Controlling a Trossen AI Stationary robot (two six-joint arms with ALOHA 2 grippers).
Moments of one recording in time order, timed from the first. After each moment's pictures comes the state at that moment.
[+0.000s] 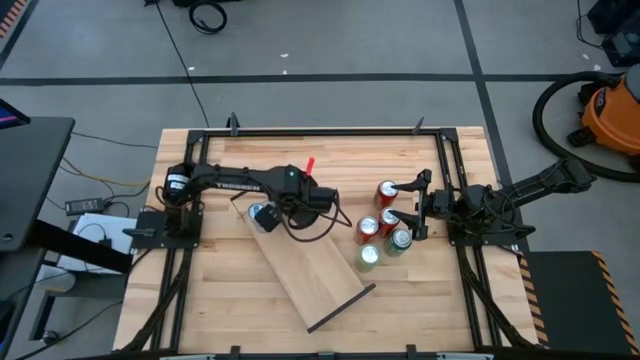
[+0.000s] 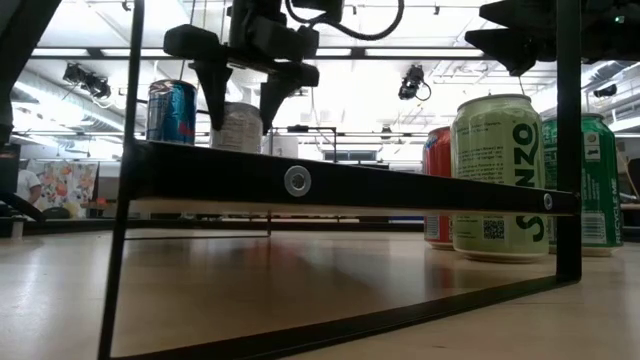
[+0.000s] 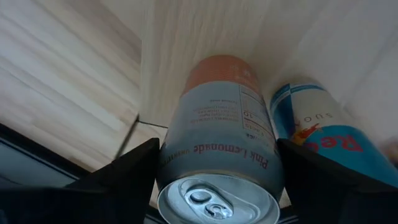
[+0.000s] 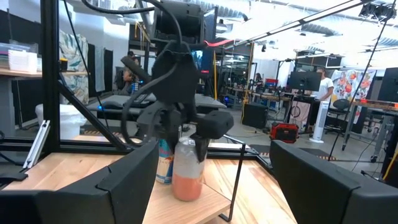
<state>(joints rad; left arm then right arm) -0.02 1.94 1.79 -1.50 -0.28 0.76 0.25 0.59 0.14 0.66 0.39 -0.21</state>
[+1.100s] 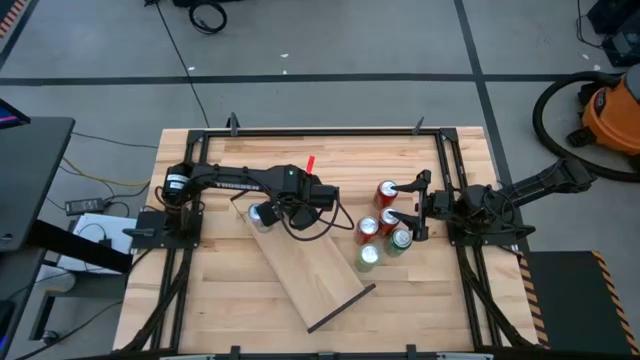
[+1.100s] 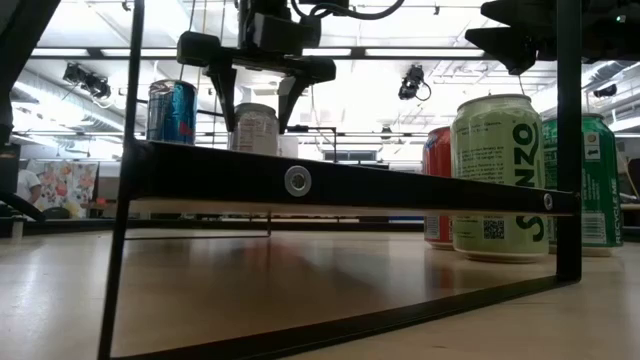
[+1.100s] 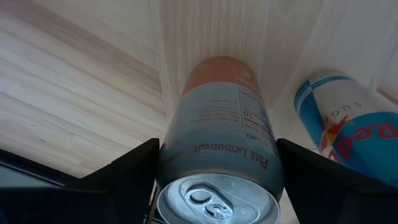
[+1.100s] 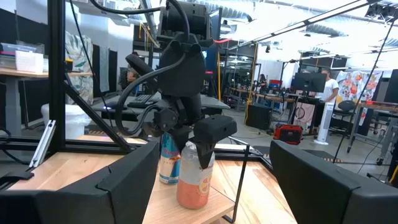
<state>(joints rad) -0.02 1.94 1.79 -1.42 -0.26 1.01 0.25 0.59 0.14 0.66 0.37 -0.21</state>
